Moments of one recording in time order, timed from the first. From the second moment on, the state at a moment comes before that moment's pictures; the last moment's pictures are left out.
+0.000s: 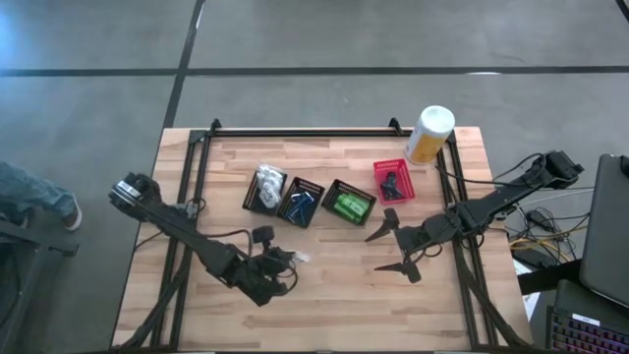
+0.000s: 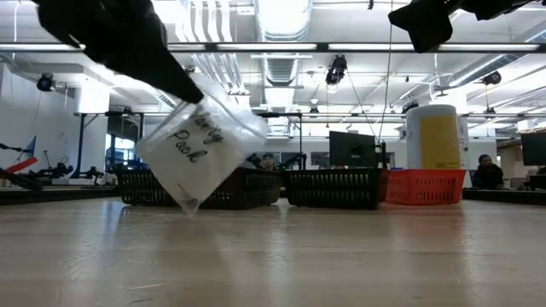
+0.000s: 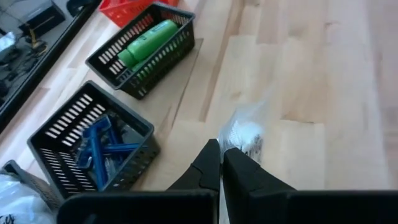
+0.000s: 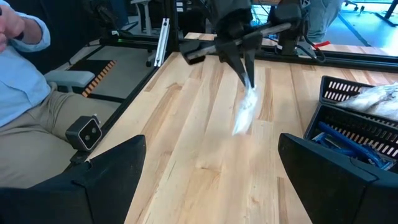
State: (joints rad) left arm -0.59 1.58 0.99 -0.34 -0.80 -0.51; right arm 0.44 1.02 0.55 0.16 0.16 0.12
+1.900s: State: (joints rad) left arm 0.23 0.58 0.32 -0.16 -0.08 0.06; right arm 0.44 1.02 0.55 0.16 0.16 0.12
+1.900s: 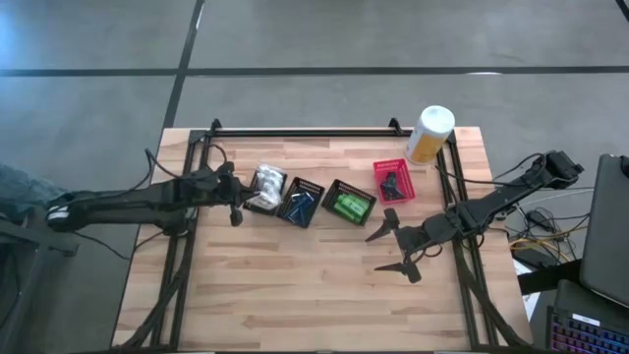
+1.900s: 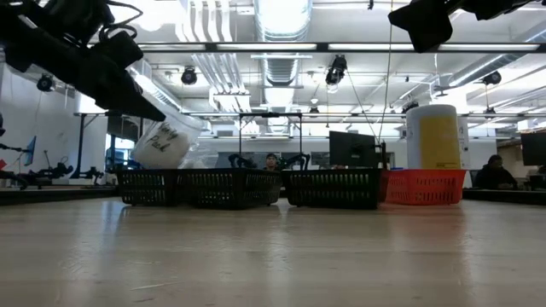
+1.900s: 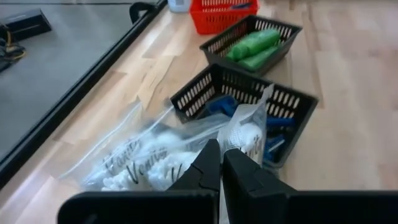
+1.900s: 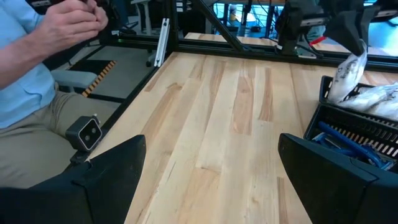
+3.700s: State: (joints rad) left arm 0.33 0.75 0.24 0.02 -0.04 -0.06; right arm 0.44 1.02 0.55 0.16 0.16 0.12
